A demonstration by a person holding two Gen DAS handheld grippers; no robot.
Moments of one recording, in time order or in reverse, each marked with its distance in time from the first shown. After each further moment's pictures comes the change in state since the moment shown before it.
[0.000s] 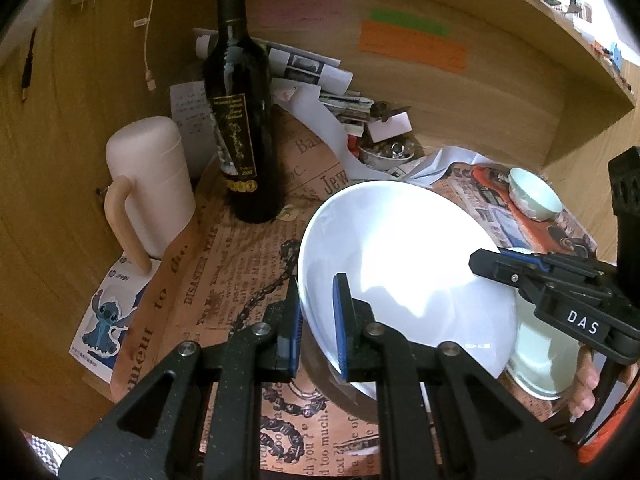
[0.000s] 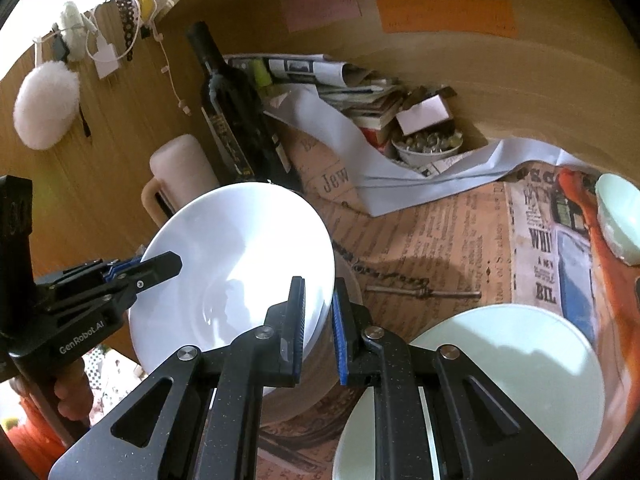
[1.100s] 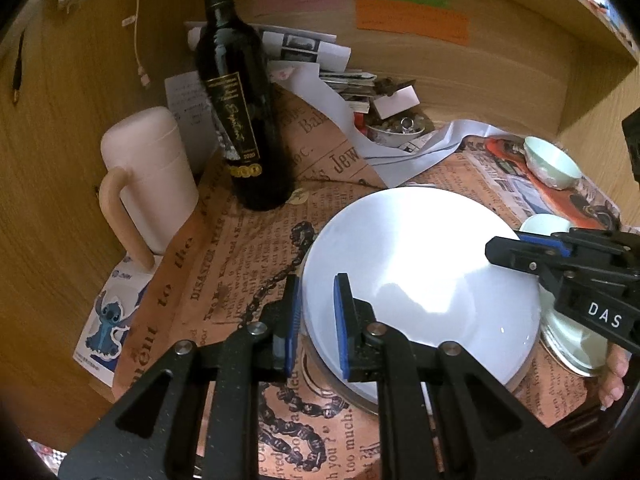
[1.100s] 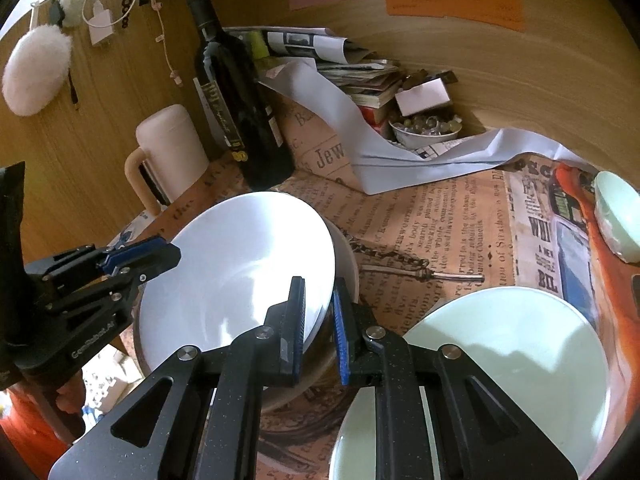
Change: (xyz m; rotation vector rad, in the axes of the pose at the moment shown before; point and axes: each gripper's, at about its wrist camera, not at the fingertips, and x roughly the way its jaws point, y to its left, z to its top) left arm 0.020 -0.006 -0.012 0.097 0.012 0.074; right arm 0.015 0.004 -0.013 -0.041 0.035 -0.063
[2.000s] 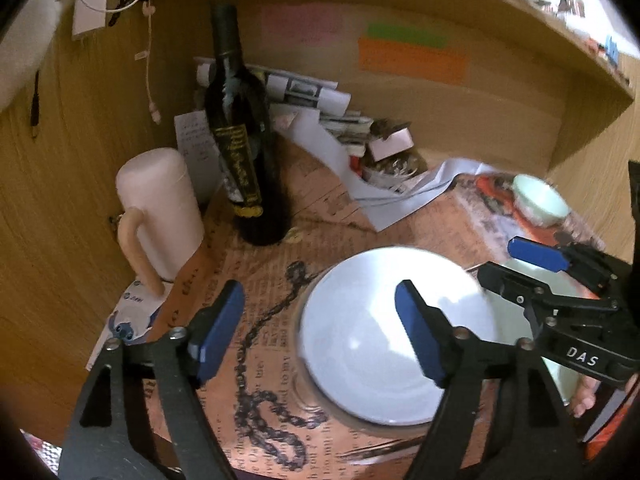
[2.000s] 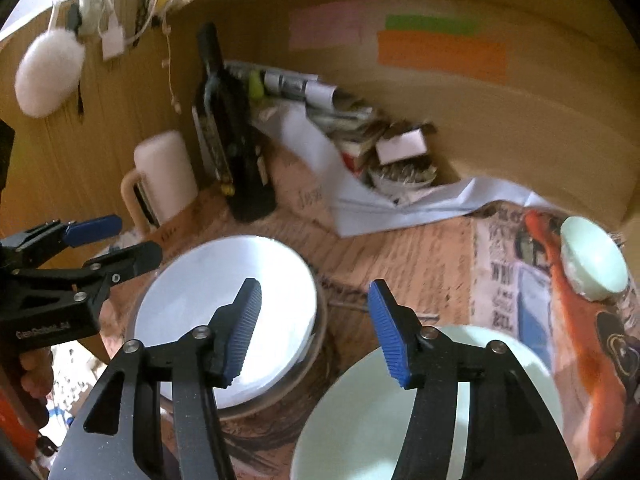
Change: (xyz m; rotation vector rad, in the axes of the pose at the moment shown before) left arm -0.034 -0.001 0.028 -0.062 -0.070 -0.044; right arm -0.033 -0.005 0.008 -0.073 -0.137 -0.080
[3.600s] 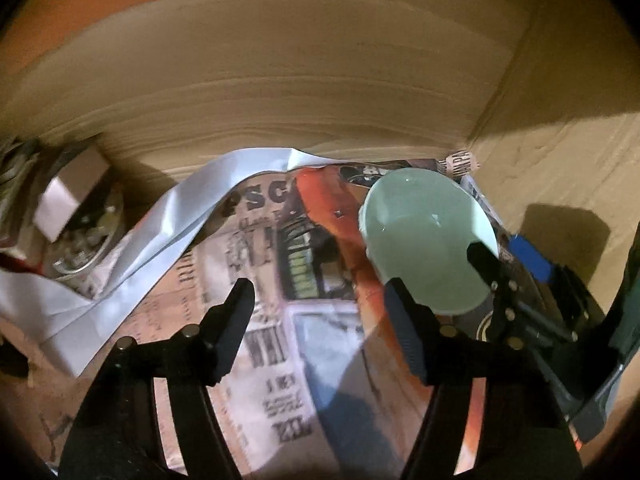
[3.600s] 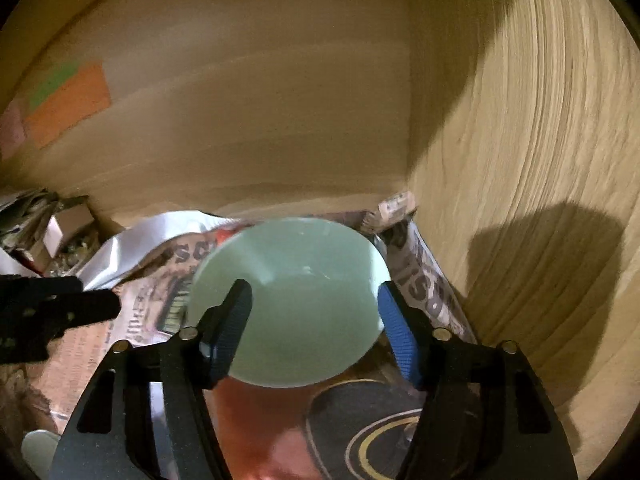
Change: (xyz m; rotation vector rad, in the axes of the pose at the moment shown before) left arm 0.218 -0.289 0.124 0.155 0.359 -0.311; right arm -0.005 -0.308 0.004 0.389 -0.005 -0.492
